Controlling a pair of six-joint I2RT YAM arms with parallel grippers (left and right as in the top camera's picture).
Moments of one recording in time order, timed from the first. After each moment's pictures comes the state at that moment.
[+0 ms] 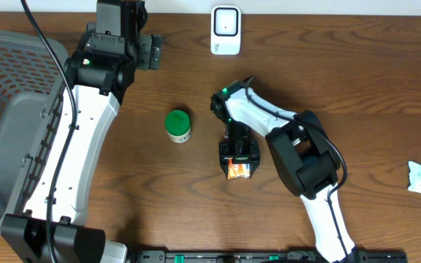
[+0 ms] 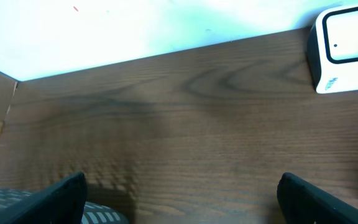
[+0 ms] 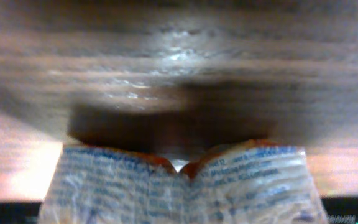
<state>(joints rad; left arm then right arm) -0.19 1.63 1.67 -0.79 -0.27 0.07 0.59 2.33 1.67 -1.43 -0.30 0.49</state>
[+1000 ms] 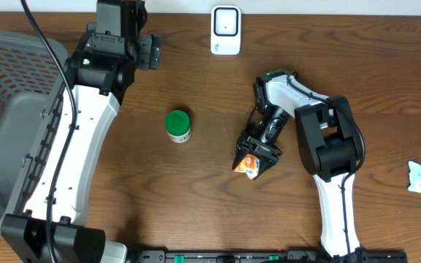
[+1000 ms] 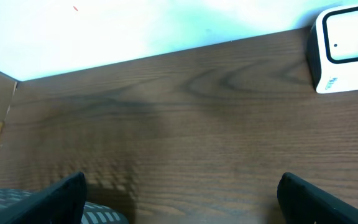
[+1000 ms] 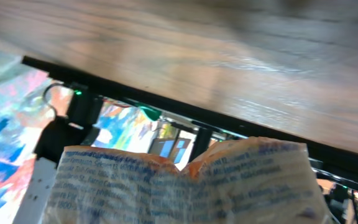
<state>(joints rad) -0.19 1.63 1.67 -0.79 -0.27 0.07 0.33 2.39 1.65 -1.70 -0.76 0.12</state>
